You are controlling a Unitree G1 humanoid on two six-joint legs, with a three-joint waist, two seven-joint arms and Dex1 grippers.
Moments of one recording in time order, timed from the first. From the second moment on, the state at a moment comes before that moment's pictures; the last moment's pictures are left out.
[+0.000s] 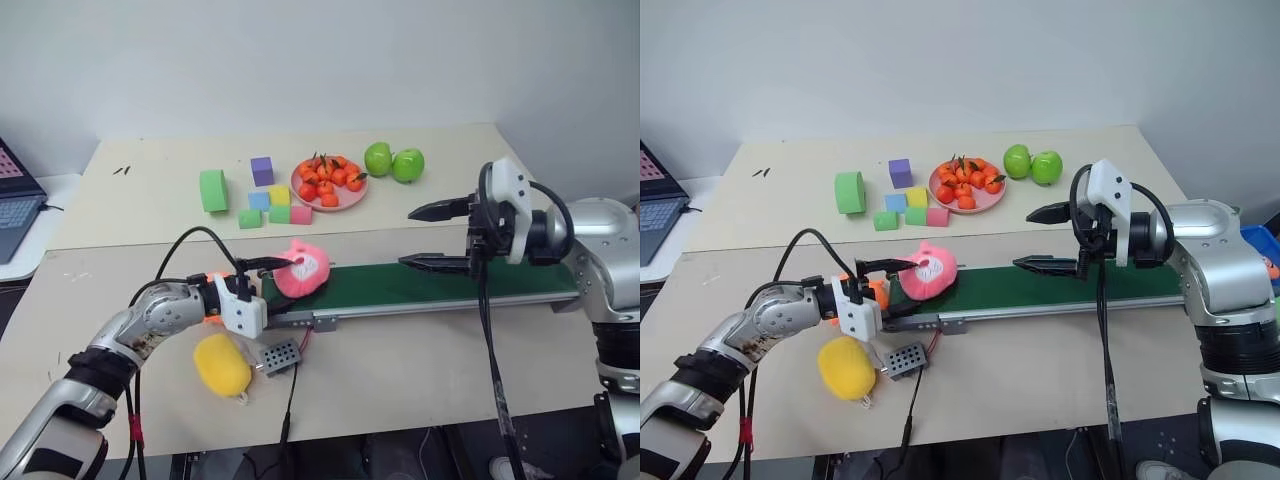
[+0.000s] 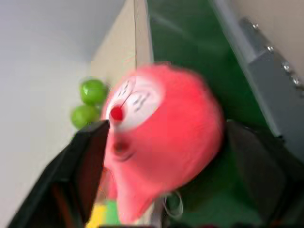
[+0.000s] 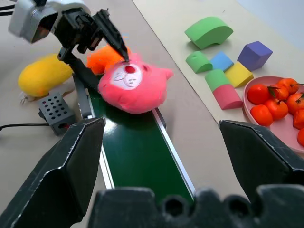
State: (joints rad) left arm -0.45 0.80 -0.40 0.24 0.02 -0.63 -0.69; right arm -0.64 -0.85 -0.01 -0.10 0.45 0.52 1.23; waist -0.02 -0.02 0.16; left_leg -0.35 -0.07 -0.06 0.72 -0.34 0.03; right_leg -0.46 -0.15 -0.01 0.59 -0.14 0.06
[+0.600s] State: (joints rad) left arm -0.70 0.68 0.00 -0.12 -0.77 0.61 -0.73; right arm -0.65 -0.84 0.00 -0.07 0.44 0.51 1.24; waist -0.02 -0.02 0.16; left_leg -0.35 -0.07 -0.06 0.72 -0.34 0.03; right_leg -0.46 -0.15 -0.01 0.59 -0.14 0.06
